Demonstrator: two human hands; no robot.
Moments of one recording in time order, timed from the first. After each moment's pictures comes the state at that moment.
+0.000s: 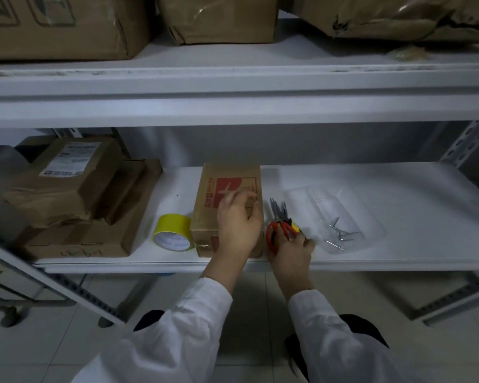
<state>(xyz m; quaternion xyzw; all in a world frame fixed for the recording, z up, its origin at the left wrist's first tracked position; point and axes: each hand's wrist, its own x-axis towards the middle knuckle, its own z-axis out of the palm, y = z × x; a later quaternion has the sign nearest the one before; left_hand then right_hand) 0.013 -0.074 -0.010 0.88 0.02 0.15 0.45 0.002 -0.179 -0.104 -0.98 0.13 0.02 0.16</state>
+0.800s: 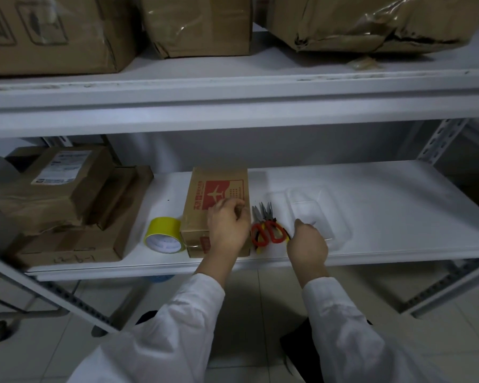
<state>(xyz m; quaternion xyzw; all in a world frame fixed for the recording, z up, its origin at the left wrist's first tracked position) 0.014 -0.078 -0.015 0.90 0.05 0.10 0.43 -0.007 -0.221 -0.051 -0.97 0.19 0.00 0.16</state>
